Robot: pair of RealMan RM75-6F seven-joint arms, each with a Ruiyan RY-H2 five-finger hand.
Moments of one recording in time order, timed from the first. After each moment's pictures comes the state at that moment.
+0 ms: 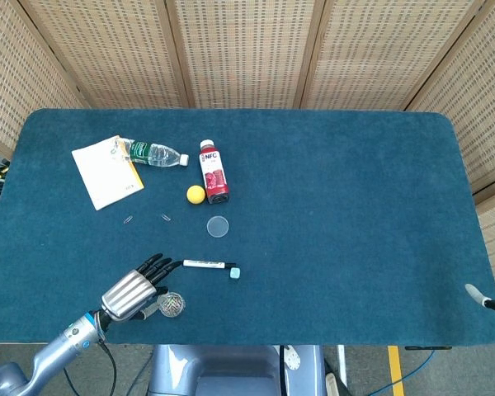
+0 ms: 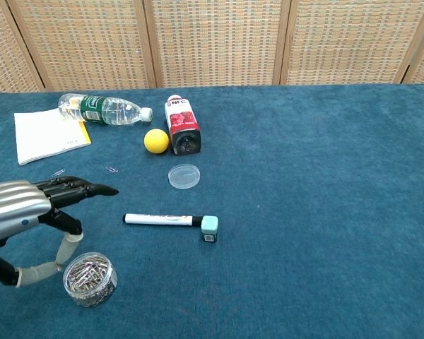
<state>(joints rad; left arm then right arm) -0.51 -1.42 0.18 -1.44 1.77 1.16 0.06 0.03 -0.96 0.12 -1.60 -1.47 1.53 0.28</state>
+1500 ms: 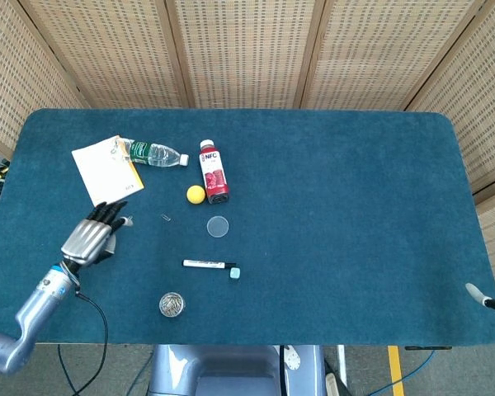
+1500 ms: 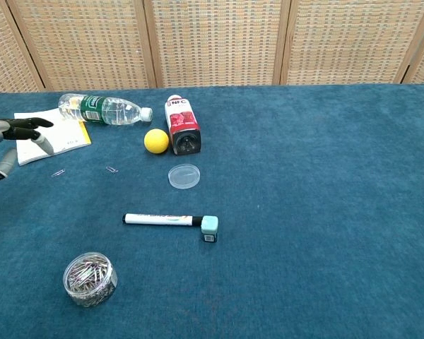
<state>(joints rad) -0.54 -1.40 -0.02 -1.21 1.44 1.01 -0.09 0.04 -0.96 0.12 -1.60 -1.46 1.52 0.26</state>
